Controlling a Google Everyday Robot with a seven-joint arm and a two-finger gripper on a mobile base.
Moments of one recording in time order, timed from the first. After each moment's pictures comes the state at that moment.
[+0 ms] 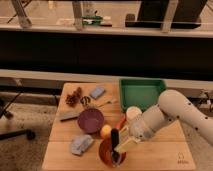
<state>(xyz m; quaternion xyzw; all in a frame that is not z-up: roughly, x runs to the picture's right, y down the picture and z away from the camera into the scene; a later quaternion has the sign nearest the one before) 0.057 0.215 0.563 -0.48 -0.33 0.20 0.78</state>
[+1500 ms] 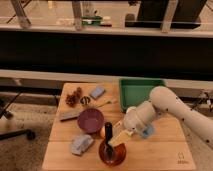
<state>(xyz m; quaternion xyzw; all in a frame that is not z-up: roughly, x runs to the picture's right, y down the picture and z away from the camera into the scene) 0.033 0.200 0.594 -0.51 -0.35 0.22 0.75</state>
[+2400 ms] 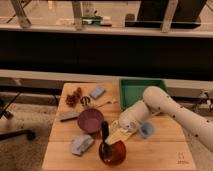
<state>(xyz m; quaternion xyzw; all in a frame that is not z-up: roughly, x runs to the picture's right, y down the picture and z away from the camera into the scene) 0.018 0.203 0.621 -0.52 -0.34 0.22 0.75</state>
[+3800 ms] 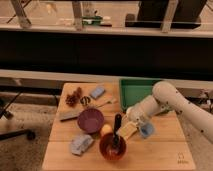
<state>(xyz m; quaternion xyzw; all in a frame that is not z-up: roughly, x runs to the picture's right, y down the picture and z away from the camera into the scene) 0.080 0.183 0.659 -0.50 -0.30 0.25 0.78</state>
